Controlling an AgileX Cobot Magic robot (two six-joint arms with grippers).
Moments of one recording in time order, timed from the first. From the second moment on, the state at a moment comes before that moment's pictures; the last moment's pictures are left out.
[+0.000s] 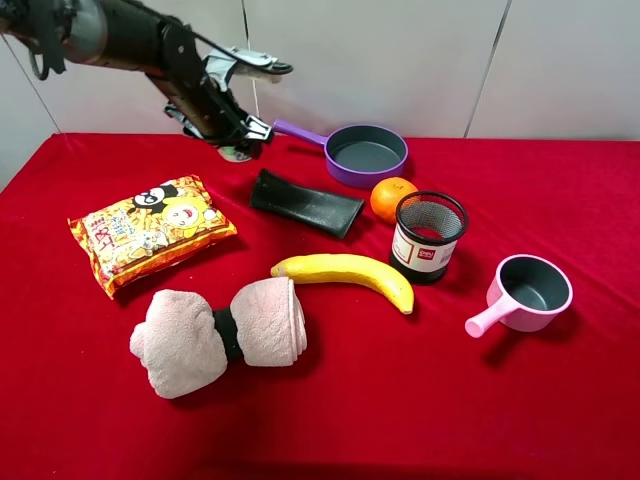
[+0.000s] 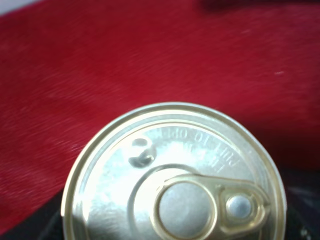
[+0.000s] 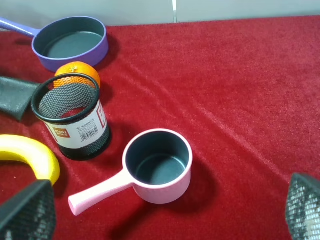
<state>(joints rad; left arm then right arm) -0.36 2.19 -1.61 0.07 0.39 0.05 0.07 -0.01 -0.50 0.03 1.03 0.02</state>
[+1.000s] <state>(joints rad) -0.65 2.19 -1.78 0.07 0.55 0.10 0.07 -0.01 -0.50 0.03 1.03 0.02</state>
